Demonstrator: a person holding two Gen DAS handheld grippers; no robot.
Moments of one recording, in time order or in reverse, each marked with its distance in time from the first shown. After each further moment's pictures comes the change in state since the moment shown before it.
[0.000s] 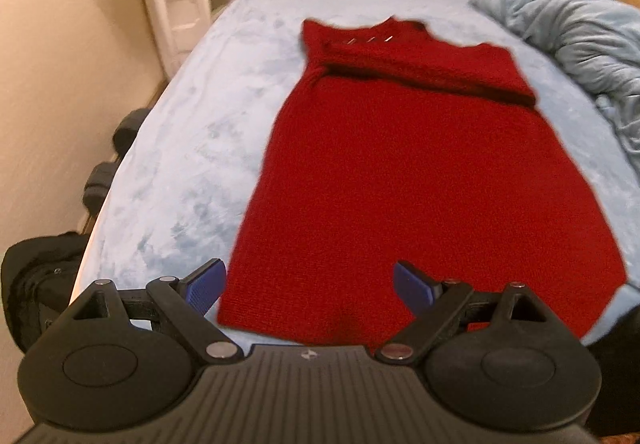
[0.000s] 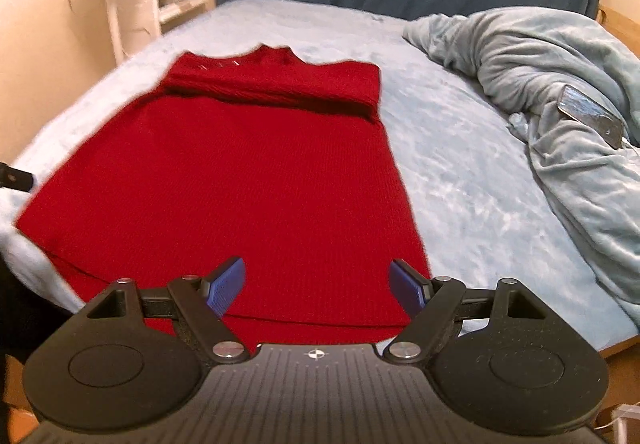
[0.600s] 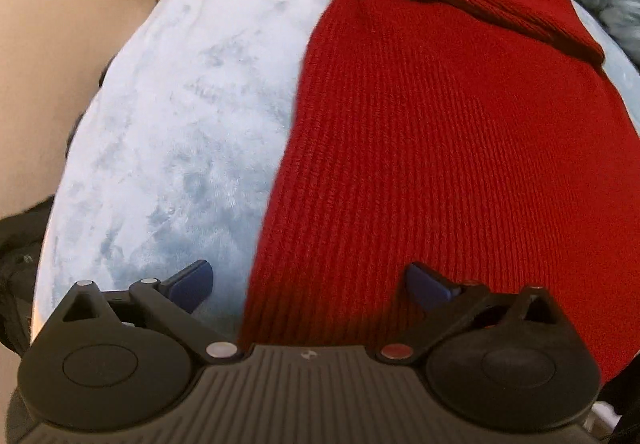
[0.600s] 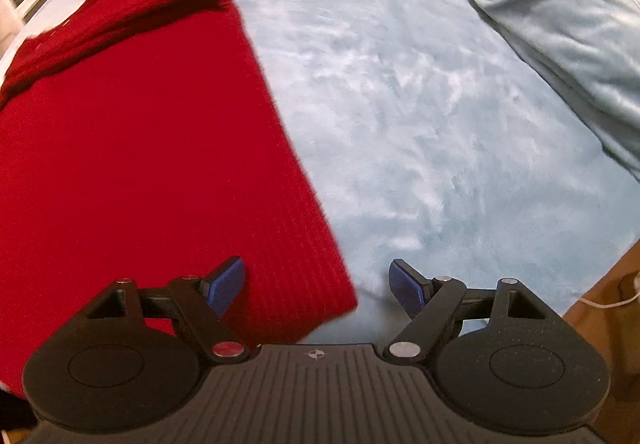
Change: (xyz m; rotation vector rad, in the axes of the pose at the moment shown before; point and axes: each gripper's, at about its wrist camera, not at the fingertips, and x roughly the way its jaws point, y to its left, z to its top) left arm 0.112 0.040 0.013 -0.024 0.200 -0.012; right arm 0.132 -0.110 0.000 0.365 0.314 -0.061
